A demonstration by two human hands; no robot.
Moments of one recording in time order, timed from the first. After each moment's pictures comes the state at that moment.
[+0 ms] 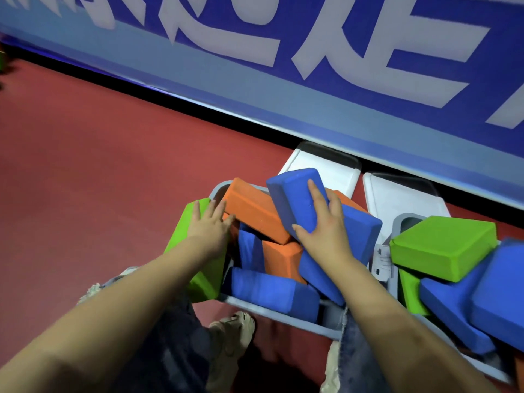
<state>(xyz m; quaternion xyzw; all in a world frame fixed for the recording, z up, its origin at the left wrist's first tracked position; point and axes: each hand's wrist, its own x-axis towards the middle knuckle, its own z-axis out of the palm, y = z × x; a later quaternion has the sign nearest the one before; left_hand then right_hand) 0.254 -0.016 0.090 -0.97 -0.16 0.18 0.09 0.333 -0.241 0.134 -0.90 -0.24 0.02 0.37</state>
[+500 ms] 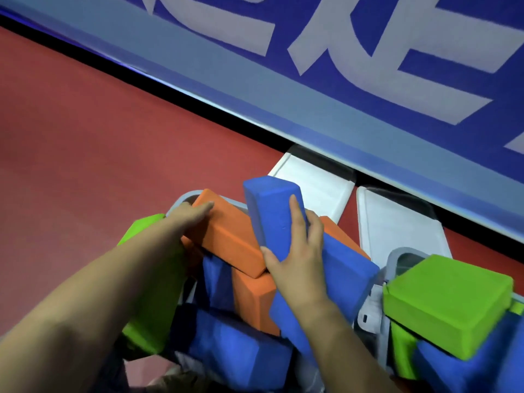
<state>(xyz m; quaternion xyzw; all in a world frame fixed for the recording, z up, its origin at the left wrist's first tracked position) 0.393 0.029 0.037 -0.77 -0.48 0.06 -0.42 0.400 -0.217 0.091 -0.88 -0.27 -0.04 0.40</state>
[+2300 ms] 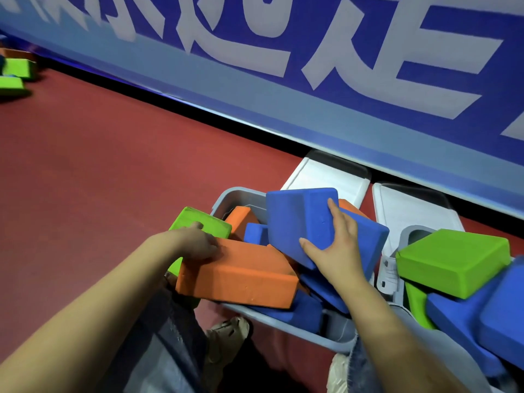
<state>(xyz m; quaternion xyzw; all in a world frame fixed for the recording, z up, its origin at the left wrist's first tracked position) 0.231 -0.008 0.151 -0.89 -0.23 0.39 -0.08 0.326 -0.265 0.138 -0.87 -0.19 0.07 0.46</state>
